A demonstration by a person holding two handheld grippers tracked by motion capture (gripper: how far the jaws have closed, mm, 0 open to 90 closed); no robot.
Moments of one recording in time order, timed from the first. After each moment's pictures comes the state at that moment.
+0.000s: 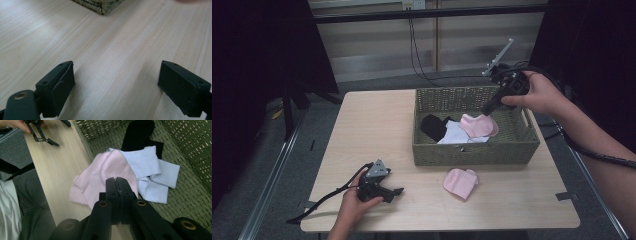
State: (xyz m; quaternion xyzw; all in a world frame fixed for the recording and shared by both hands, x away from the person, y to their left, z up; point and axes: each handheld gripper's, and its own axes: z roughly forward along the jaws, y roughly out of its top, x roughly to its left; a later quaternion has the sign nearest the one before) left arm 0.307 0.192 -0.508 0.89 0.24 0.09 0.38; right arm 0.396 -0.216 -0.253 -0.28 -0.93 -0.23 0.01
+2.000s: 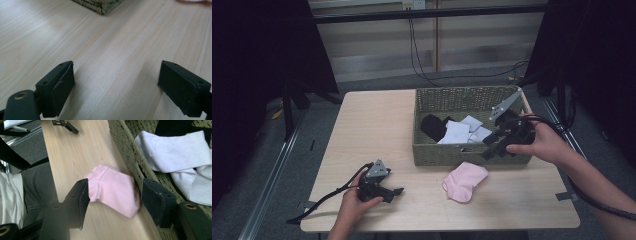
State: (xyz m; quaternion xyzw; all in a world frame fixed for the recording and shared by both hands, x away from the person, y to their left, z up) left arm 0.307 0.192 -0.509 0.89 0.24 0.09 0.38; right arm 0.326 -0.226 -0.335 -0.25 -0.92 -0.29 0.03
